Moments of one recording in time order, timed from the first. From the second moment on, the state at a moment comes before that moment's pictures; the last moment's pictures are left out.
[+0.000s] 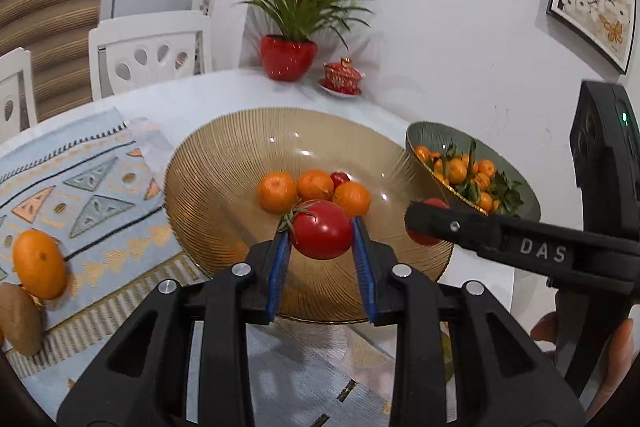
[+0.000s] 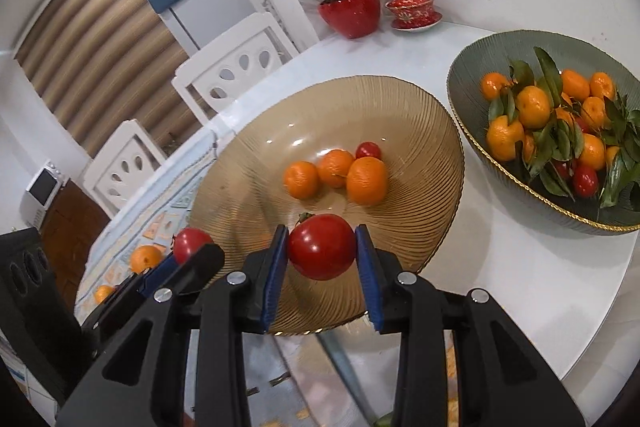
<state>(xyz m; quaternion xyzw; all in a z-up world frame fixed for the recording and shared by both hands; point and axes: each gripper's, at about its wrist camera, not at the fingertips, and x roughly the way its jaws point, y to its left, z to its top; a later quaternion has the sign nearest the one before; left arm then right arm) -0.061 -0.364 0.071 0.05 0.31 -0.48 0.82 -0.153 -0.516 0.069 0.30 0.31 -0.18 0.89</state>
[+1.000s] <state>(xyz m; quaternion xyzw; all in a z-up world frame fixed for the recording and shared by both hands) -0.048 -0.368 0.063 0.03 0.34 -0.47 0.81 -0.140 -0.516 0.062 0.31 0.32 -0.18 0.88</state>
